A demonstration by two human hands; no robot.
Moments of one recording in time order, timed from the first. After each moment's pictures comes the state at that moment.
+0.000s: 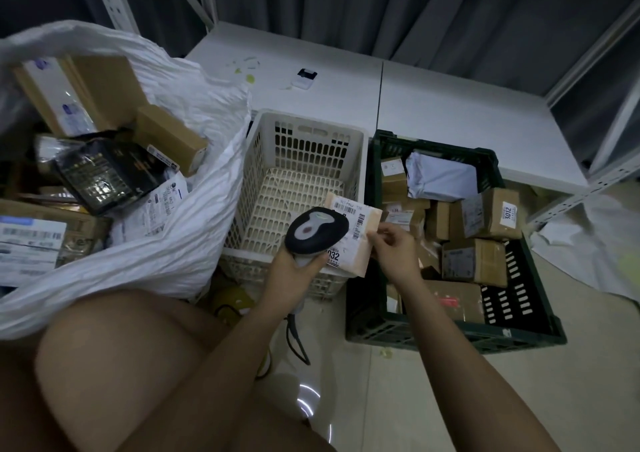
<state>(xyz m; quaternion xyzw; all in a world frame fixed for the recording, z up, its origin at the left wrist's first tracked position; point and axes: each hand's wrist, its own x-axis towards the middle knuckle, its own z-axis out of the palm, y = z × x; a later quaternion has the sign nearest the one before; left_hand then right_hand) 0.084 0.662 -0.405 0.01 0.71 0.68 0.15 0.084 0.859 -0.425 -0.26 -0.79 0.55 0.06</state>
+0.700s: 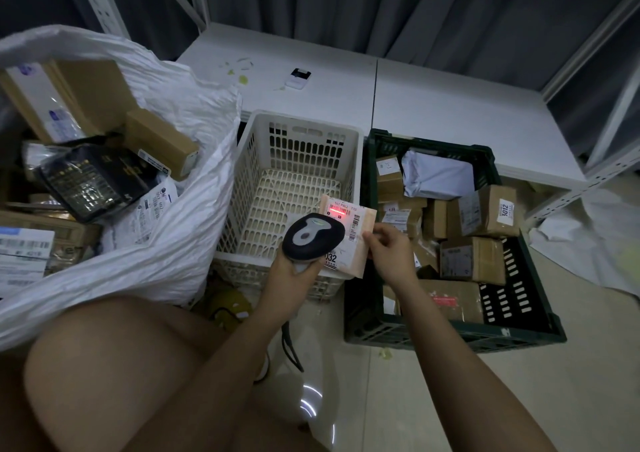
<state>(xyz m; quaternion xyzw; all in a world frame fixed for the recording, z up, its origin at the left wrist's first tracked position) 0.083 0.671 -0.417 0.01 0.72 0.68 0.13 0.081 0.866 -0.434 -0.24 -0.81 0.54 0.06</state>
